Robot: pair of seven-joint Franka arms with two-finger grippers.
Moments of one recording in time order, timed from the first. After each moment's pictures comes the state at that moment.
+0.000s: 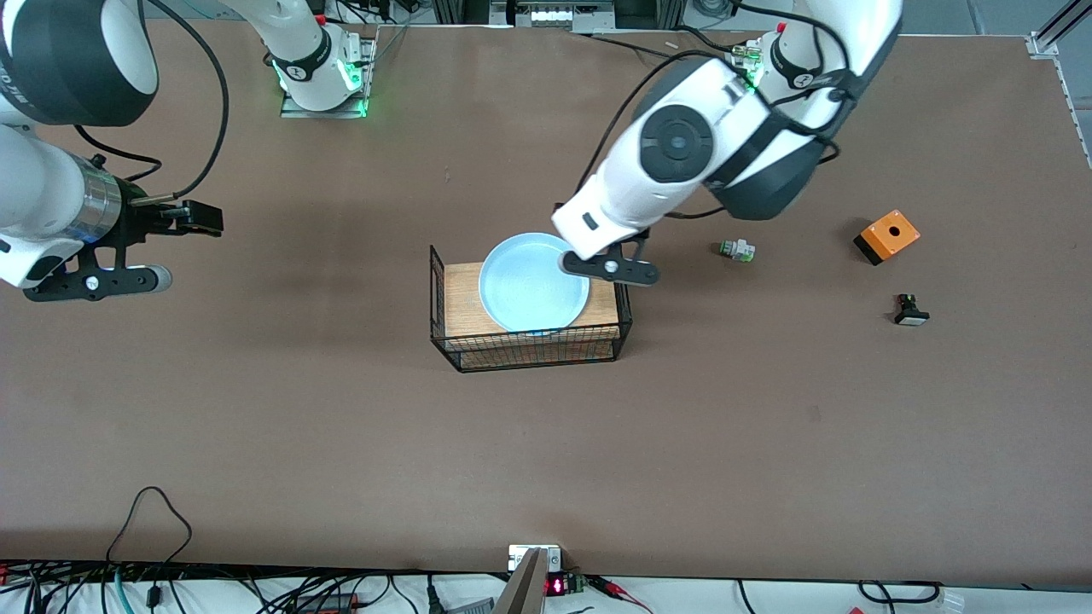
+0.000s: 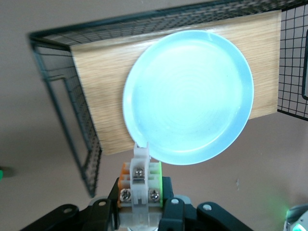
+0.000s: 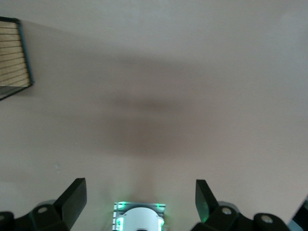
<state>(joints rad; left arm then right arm) -0.24 0.53 -0.55 -1.36 0.00 1.79 -0.63 0.23 0.31 -0.10 -1.27 -0.08 1.29 -0.01</state>
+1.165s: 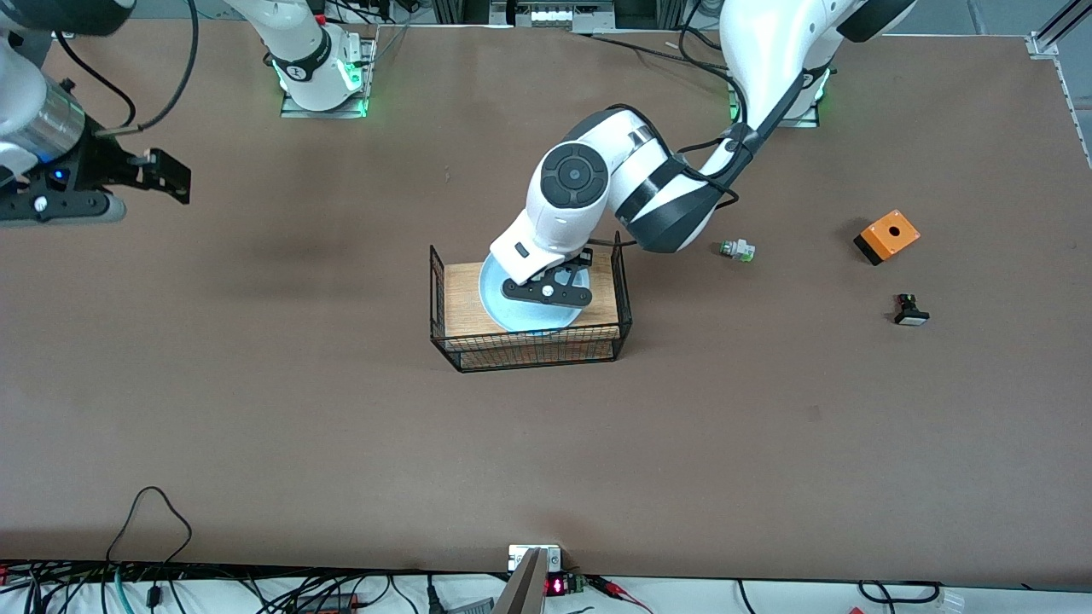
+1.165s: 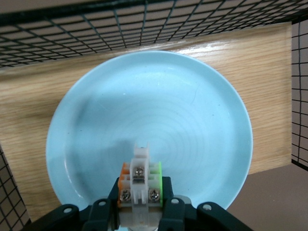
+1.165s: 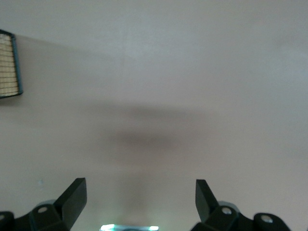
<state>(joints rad) -0.44 0.74 -0.42 -1.22 0.11 1.91 -0.73 0.02 -0.08 0.05 -1.76 -0.07 1.59 -0.02</state>
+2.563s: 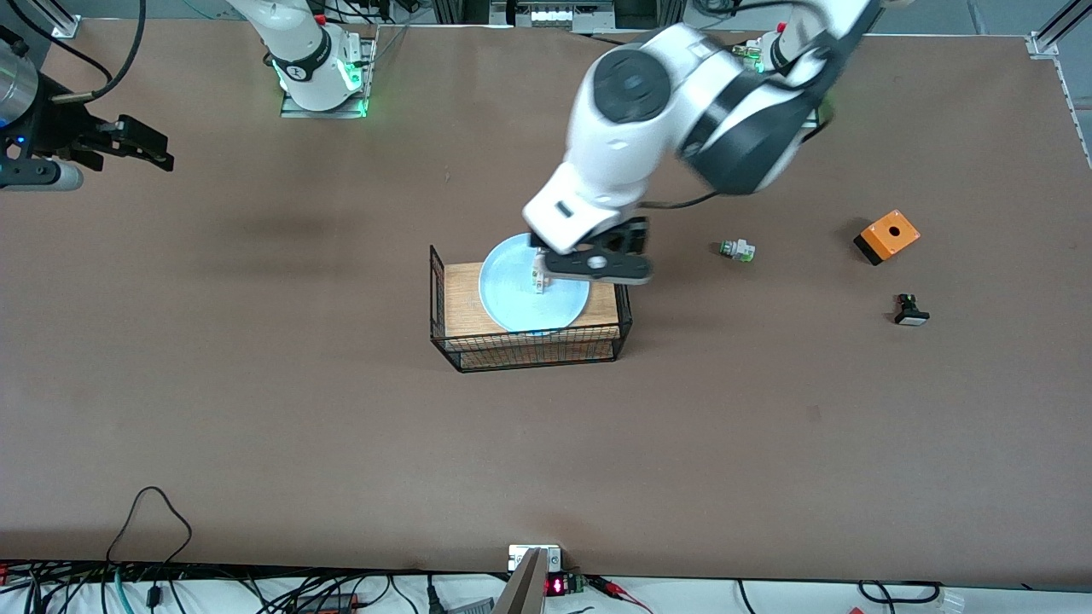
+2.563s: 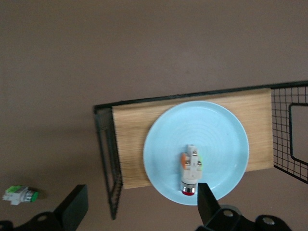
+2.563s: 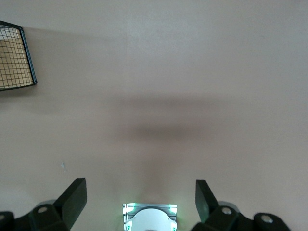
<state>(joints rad) -0.35 0.52 -0.40 -1.15 0.15 1.69 -0.73 -0.09 -0.09 0.07 -1.72 0.01 1.48 -0.02</state>
